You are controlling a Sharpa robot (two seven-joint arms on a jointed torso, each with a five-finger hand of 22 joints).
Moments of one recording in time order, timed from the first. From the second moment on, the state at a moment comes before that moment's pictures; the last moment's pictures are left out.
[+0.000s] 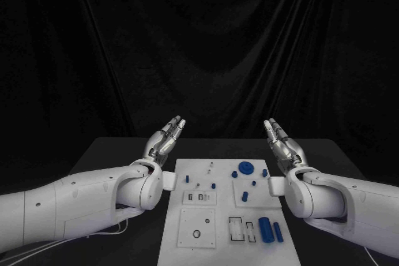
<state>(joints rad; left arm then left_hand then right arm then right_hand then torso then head) 1.20 -0.79 -0.20 1.54 0.10 -0.58 0.64 1.17 0.27 -0.23 0.28 0.36 0.20 -0.01 0.02 0.03 0.00 -0.04 0.00 0.00 0.00 -0.03 0.00 0.00 0.07 0.00 -0.03 0.01 0.00 1.20 -0.81 -0.21 1.58 0.16 -0.70 0.58 0.94 0.19 -0.30 0.28 0.29 0.10 -0.17 0.01 0.02 0.00 -0.21 0.08 0.01 0.00 -0.03 0.00 0.00 0.16 0.00 -0.03 0.00 0.00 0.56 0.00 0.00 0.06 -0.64</state>
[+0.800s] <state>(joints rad) 1.21 -0.80 -0.21 1.51 0.10 -0.43 0.67 1.39 0.25 -0.21 0.29 0.57 0.37 0.09 0.05 0.04 0.15 0.09 0.08 0.04 0.06 0.11 0.05 0.02 0.16 0.06 0.23 0.05 0.03 1.22 -0.83 -0.21 1.51 0.00 -0.58 0.57 1.37 0.12 -0.25 0.17 0.52 0.33 0.03 0.09 0.05 0.21 0.18 0.49 0.07 0.56 0.24 0.41 0.12 0.12 0.58 0.29 0.32 0.16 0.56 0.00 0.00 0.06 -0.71</state>
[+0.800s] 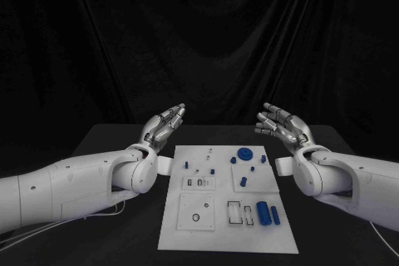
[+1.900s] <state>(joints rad) 1.29 -0.95 -0.21 1.66 0.03 -0.40 0.67 1.46 0.22 -0.16 0.28 0.62 0.39 0.11 0.05 0.04 0.13 0.09 0.10 0.03 0.06 0.16 0.07 0.02 0.16 0.11 0.28 0.07 0.04 1.42 -0.70 -0.21 1.36 -1.70 -0.24 0.09 1.47 -0.12 0.20 0.25 0.28 0.83 0.01 0.19 0.09 0.86 0.06 0.28 0.06 1.47 -0.04 1.33 1.09 0.12 1.38 0.06 1.25 1.04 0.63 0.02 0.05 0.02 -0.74</state>
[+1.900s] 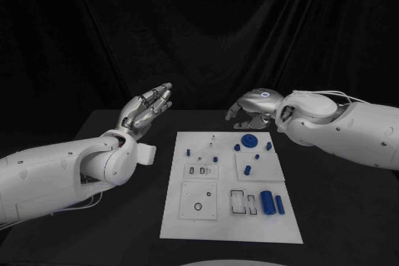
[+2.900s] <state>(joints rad) 1.29 -0.93 -0.21 1.63 0.02 -0.35 0.67 1.49 0.22 -0.14 0.27 0.64 0.40 0.12 0.05 0.04 0.12 0.09 0.11 0.03 0.07 0.16 0.08 0.02 0.16 0.11 0.28 0.08 0.05 1.35 -0.67 -0.21 1.32 -1.76 -0.16 0.01 1.44 -0.17 0.22 0.22 0.20 0.89 0.05 0.15 0.11 0.93 0.06 0.21 0.07 1.47 -0.04 1.40 1.18 0.10 1.38 0.06 1.37 1.22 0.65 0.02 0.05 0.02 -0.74</state>
